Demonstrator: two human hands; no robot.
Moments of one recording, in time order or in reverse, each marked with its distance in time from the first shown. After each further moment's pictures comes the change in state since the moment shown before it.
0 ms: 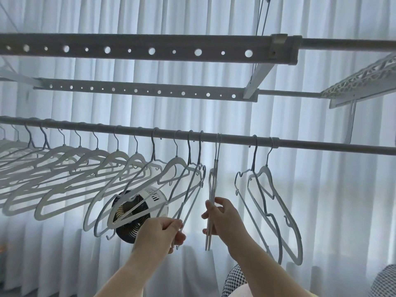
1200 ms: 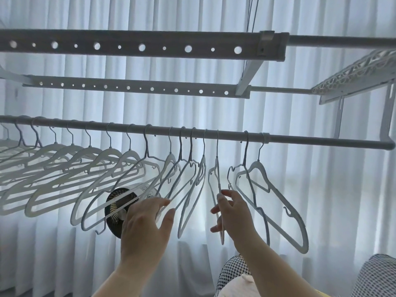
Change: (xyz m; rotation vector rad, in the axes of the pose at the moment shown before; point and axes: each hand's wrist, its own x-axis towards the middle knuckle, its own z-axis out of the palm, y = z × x) left_hand -0.011 -0.006 -0.005 0.478 0.326 0.506; right_hand -0.014 -0.009 -0.019 -0.085 0.110 -0.040
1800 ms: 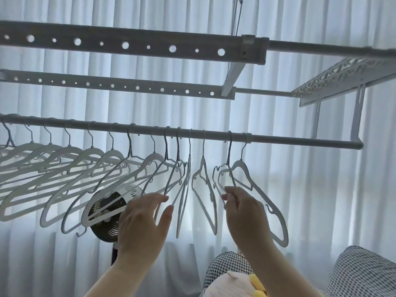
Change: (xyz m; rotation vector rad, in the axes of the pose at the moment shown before) left_hand -0.003 0.023 0.014 0.107 -0.054 0.087; right_hand -0.032 -0.012 -0.047 -0.514 0.300 -0.307
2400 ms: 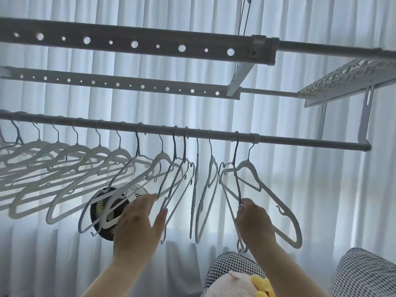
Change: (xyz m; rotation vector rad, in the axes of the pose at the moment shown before) left_hand 0.004 -0.026 -0.004 -0.037 -0.067 -0.134; right_hand 0.020 0.031 0.025 -0.428 -0.133 0.176
